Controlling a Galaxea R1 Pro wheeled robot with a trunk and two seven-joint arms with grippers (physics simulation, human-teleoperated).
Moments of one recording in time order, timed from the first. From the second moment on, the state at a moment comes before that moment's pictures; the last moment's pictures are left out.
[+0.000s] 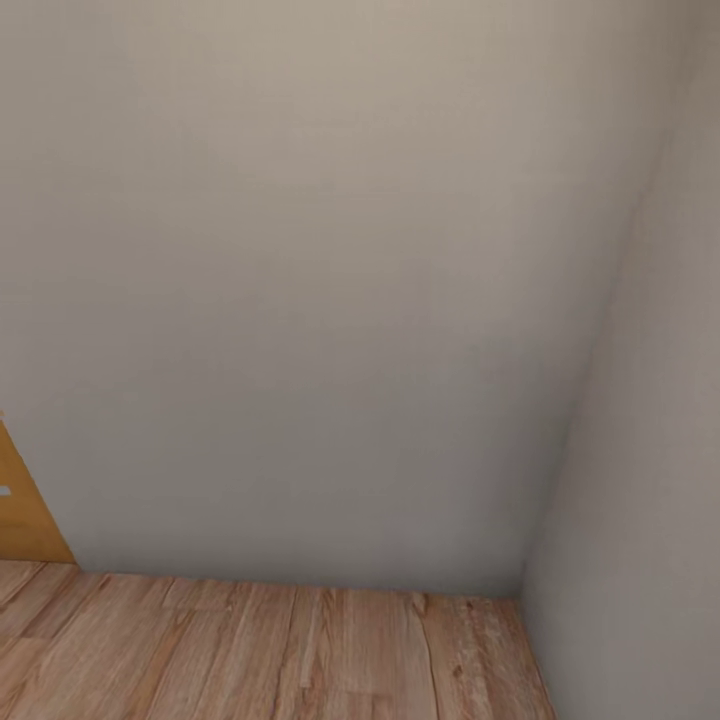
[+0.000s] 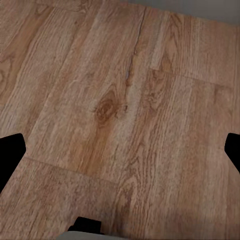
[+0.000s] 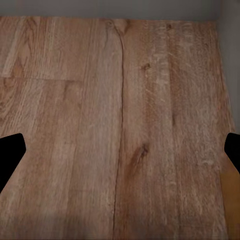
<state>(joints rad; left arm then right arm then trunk) -0.07 -0.10 0.04 0.07 0.09 -0.89 0.11 0.05 0.03 0.01 -0.35 0.00 -0.57 -0.03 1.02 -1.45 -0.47</state>
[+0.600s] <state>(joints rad) -0.07 -0.10 0.04 0.07 0.09 -0.89 0.11 0.05 0.03 0.01 -0.35 0.00 -0.57 -0.03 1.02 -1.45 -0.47</state>
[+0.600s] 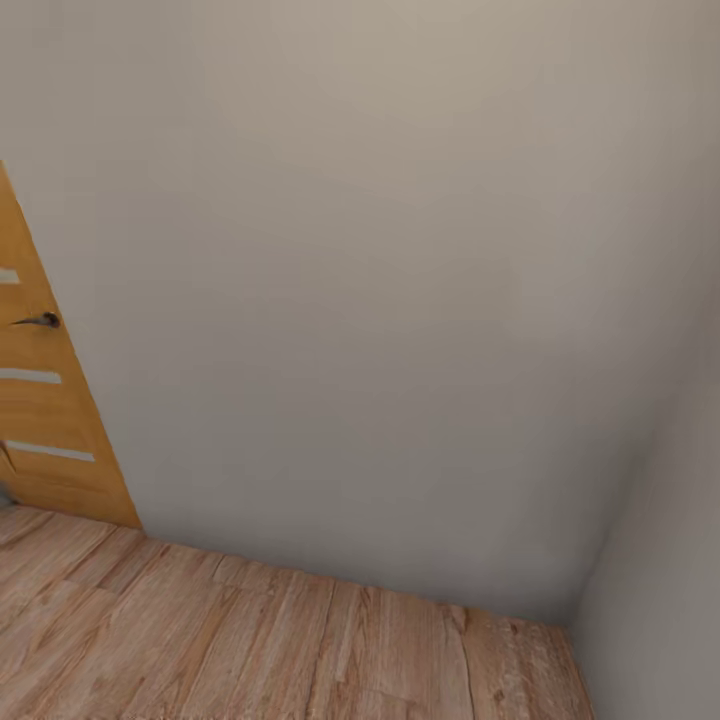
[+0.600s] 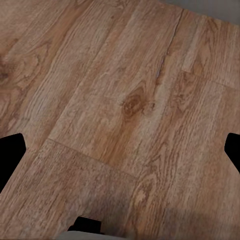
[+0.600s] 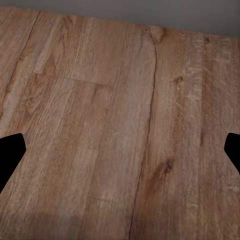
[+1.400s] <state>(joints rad) -0.07 -0.10 0.04 0.07 0.09 -0.89 0.11 0.05 0.03 0.01 -0.35 0.00 -0.57 -0.03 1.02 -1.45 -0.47</state>
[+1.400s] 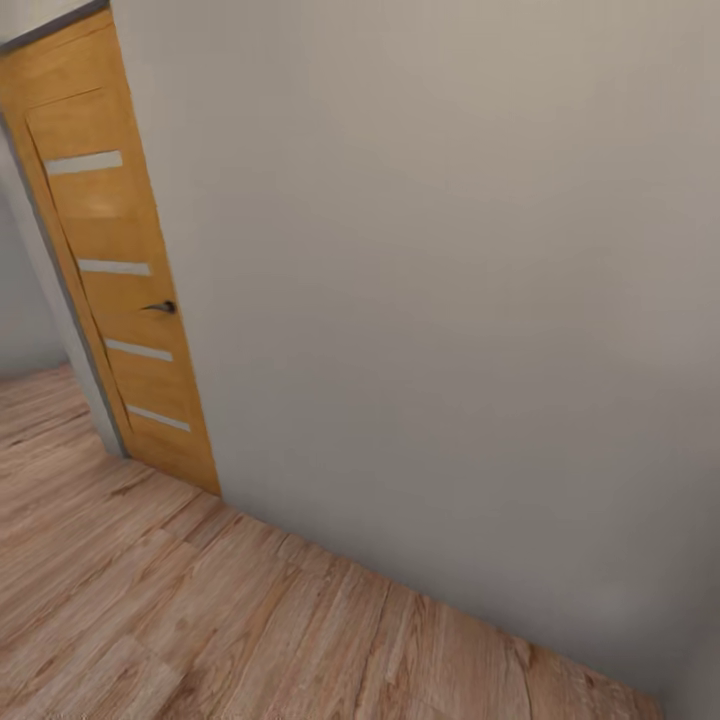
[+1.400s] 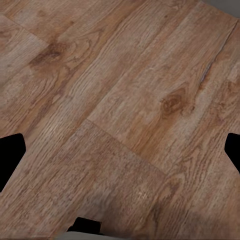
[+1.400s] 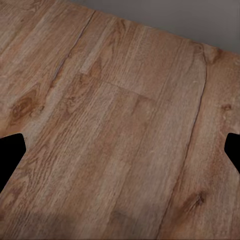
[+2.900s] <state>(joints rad) -0.07 -0.09 0.04 0.07 0.09 -0.89 0.11 0.05 0.03 0.01 -0.35 0.00 -0.56 -0.03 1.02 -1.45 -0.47</state>
